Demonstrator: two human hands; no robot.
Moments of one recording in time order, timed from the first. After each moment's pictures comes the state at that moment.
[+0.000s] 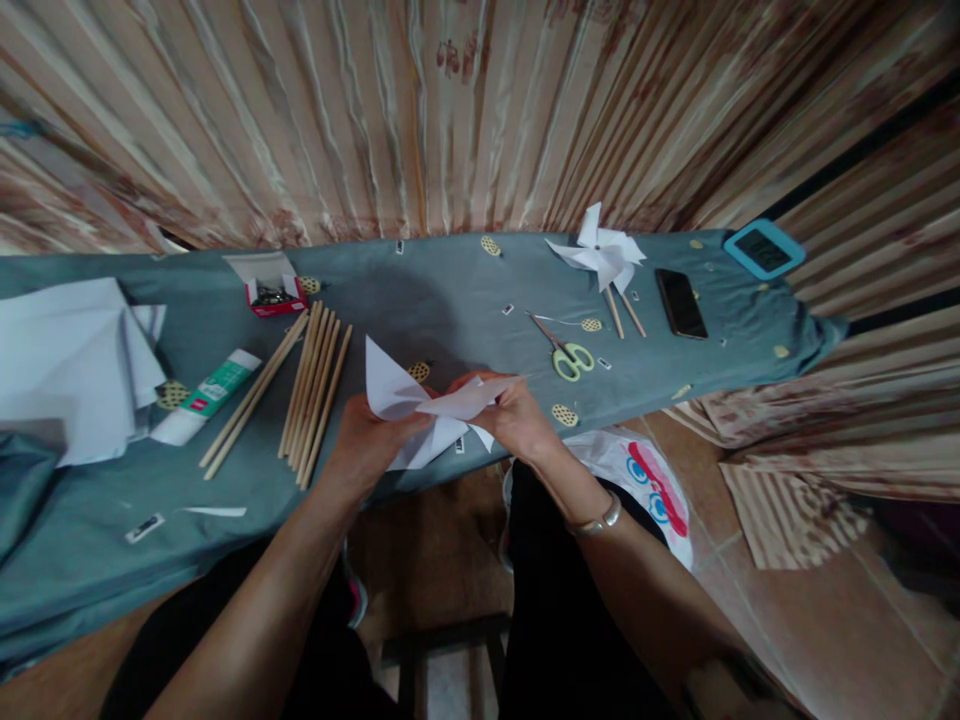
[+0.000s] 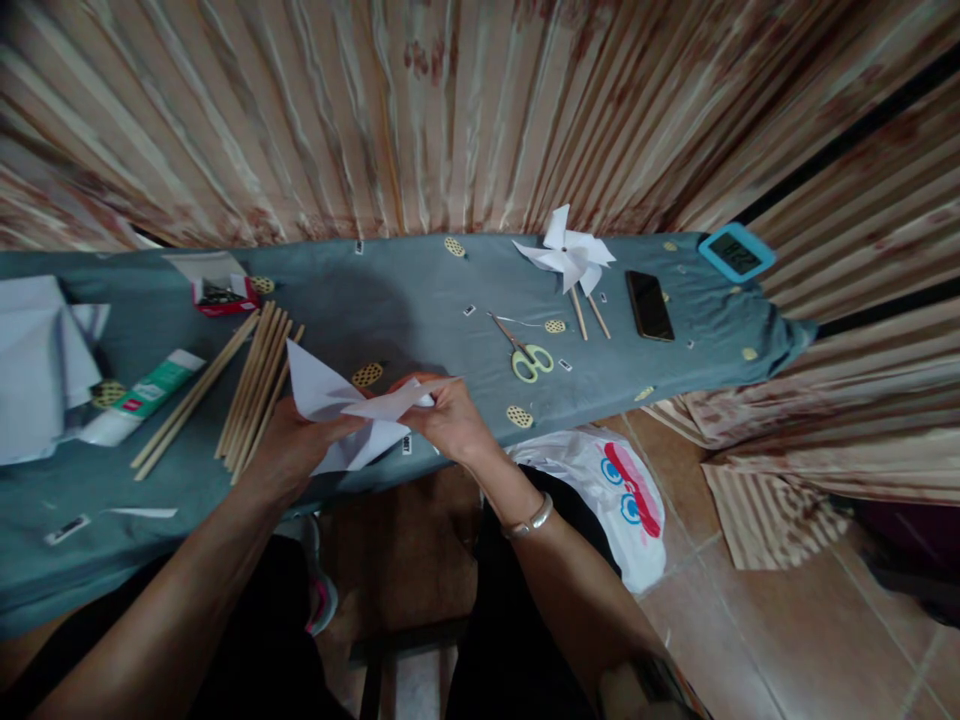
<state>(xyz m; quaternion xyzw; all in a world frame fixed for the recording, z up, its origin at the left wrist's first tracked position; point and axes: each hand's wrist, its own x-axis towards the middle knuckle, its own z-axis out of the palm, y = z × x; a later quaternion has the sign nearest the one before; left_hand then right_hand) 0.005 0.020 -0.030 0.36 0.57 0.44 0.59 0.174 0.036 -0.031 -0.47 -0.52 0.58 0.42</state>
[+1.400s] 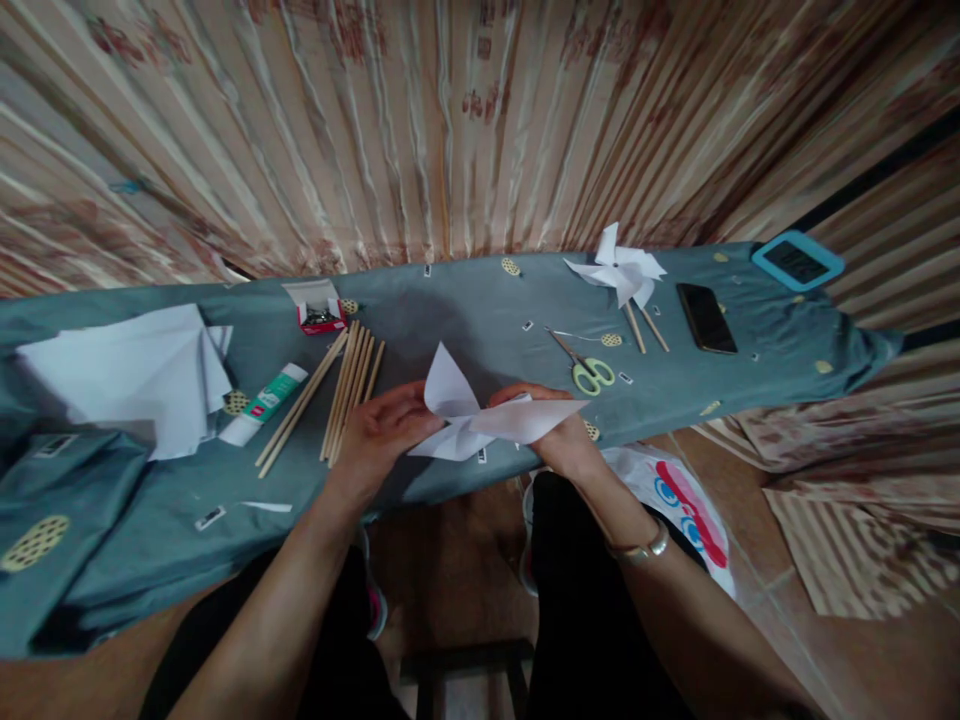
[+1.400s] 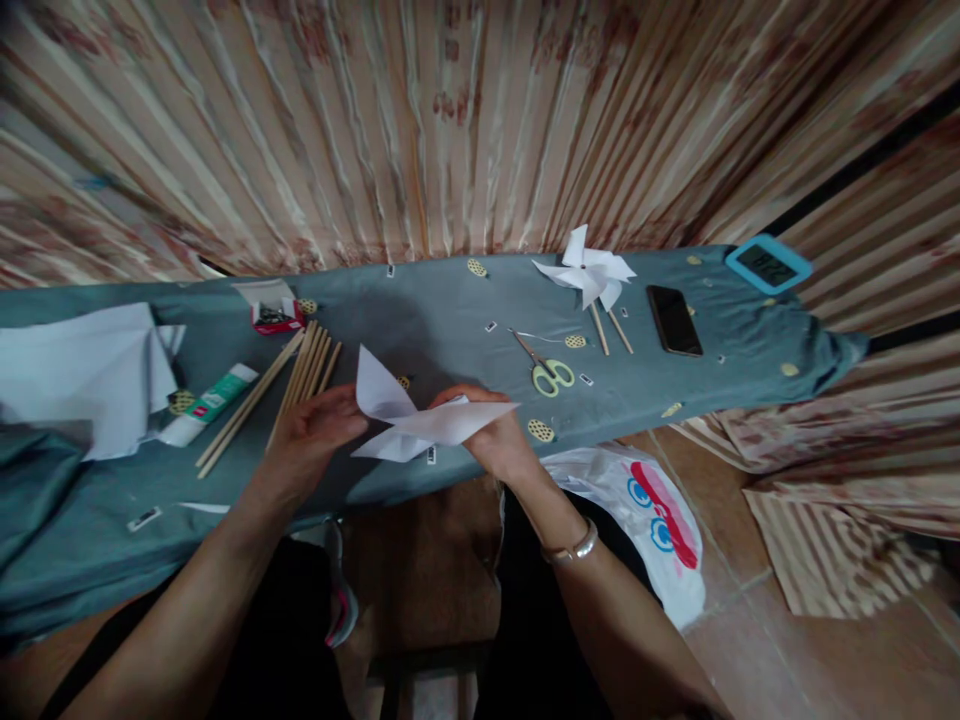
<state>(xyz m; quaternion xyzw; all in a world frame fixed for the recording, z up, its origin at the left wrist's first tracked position) -0.020 0.015 -0.021 0.43 0.48 0.48 0.60 0.194 0.023 -0.019 -0.48 -0.59 0.48 0.42</state>
